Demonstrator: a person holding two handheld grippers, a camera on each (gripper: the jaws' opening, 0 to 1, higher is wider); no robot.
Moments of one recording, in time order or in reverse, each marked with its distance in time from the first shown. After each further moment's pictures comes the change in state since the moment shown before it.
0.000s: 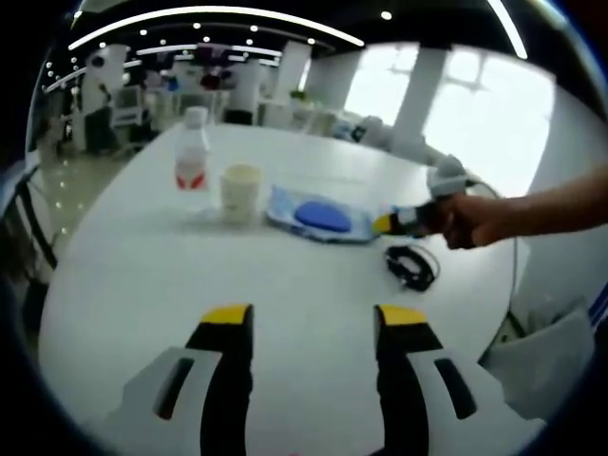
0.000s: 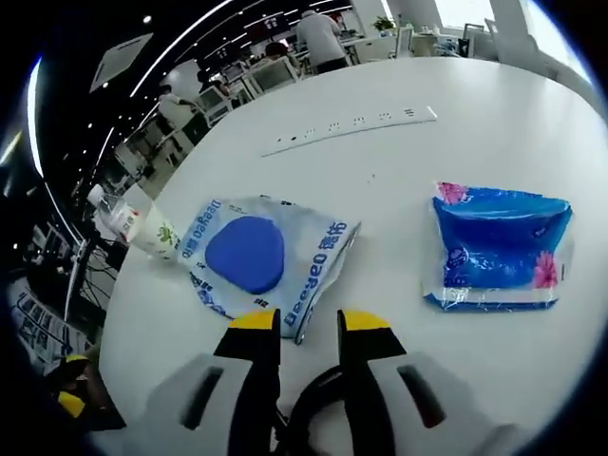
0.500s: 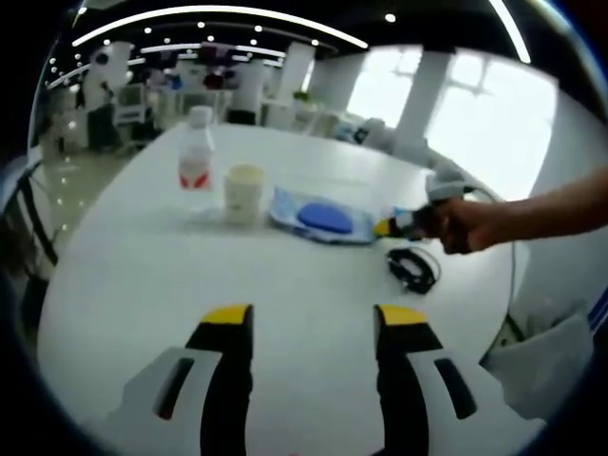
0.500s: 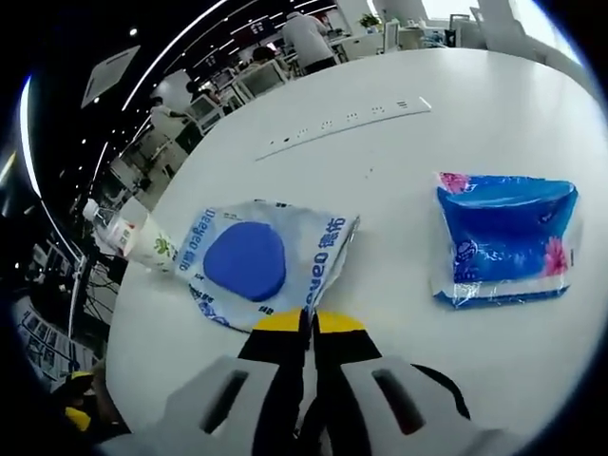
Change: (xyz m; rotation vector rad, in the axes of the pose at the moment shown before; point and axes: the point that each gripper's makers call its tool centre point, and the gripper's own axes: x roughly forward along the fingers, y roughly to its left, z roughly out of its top) left arm -0.001 0.003 0.001 -0.015 -0.005 0.007; right arm 0.003 0.009 0.003 0.052 -0.027 0.002
